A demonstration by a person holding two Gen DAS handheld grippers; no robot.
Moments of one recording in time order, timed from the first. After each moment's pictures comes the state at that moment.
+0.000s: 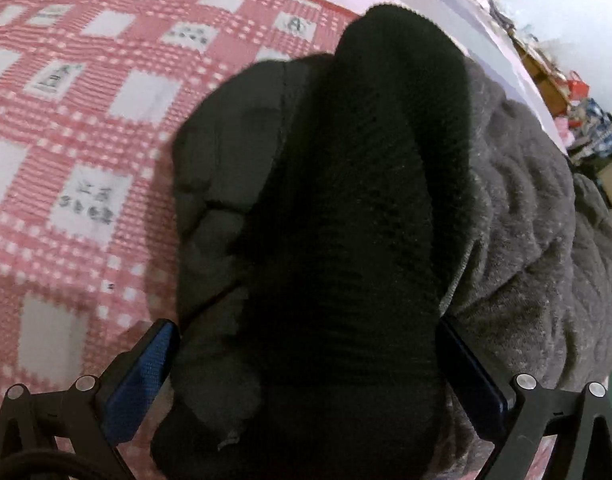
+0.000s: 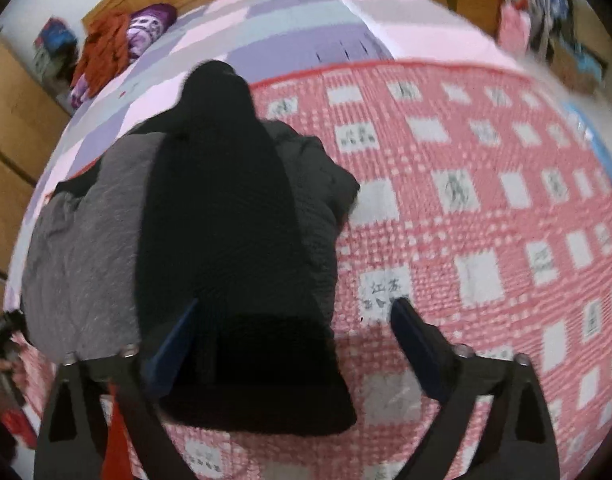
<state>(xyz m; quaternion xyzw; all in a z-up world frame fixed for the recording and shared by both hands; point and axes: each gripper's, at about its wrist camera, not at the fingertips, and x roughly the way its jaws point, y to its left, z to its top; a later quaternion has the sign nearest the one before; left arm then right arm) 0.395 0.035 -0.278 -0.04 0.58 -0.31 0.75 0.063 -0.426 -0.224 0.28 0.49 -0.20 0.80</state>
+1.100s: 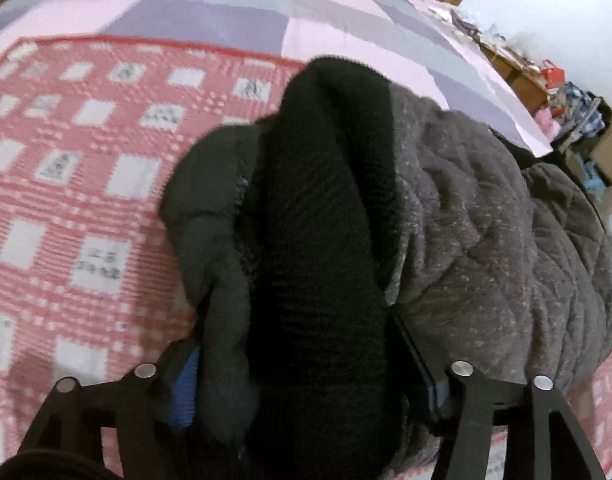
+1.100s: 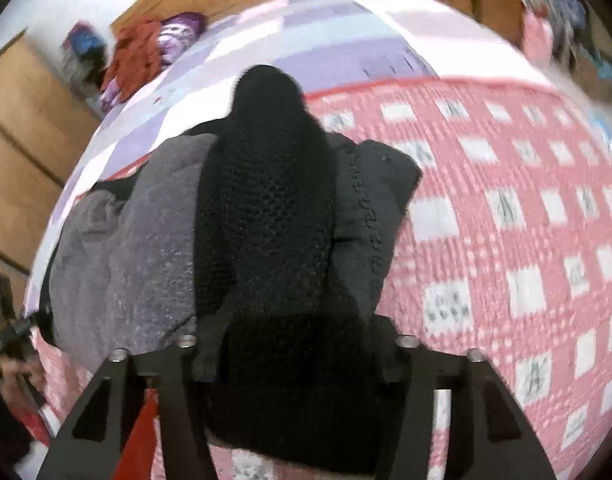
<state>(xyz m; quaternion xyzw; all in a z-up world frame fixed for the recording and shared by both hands) 0.365 0.035 -0.228 0.01 0.49 -0.33 0.81 0.068 -0.399 -0.201 0.28 0.46 -0.21 0.82</state>
